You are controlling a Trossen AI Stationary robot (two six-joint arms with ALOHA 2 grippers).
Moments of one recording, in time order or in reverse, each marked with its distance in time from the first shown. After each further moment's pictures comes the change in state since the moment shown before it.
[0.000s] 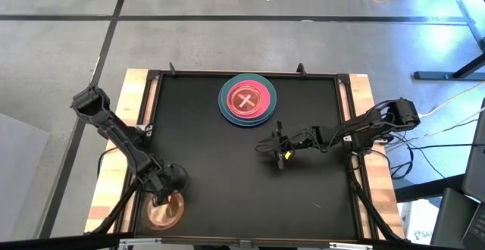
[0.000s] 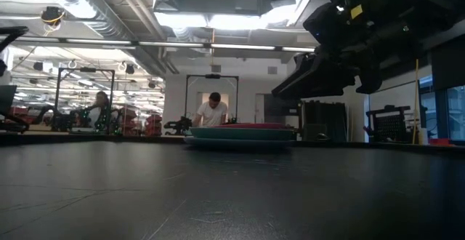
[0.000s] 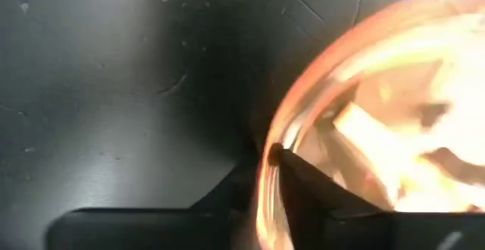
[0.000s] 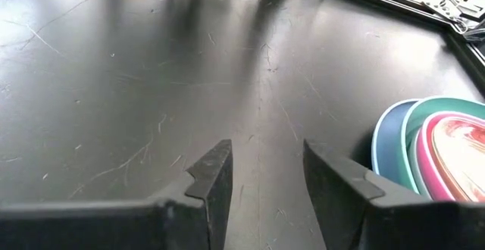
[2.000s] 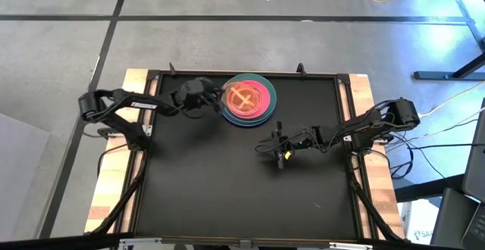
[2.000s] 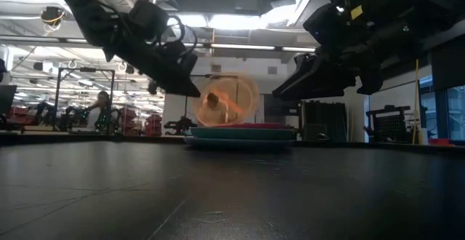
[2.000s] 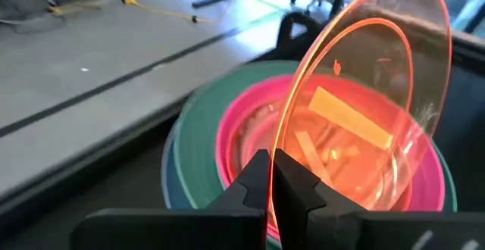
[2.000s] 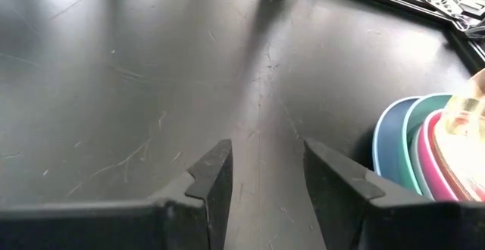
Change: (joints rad) left arm 1.272 0.086 0.000 1.049 -0.381 0.978; right arm 0.000 0.000 0.000 -0.008 0.000 0.000
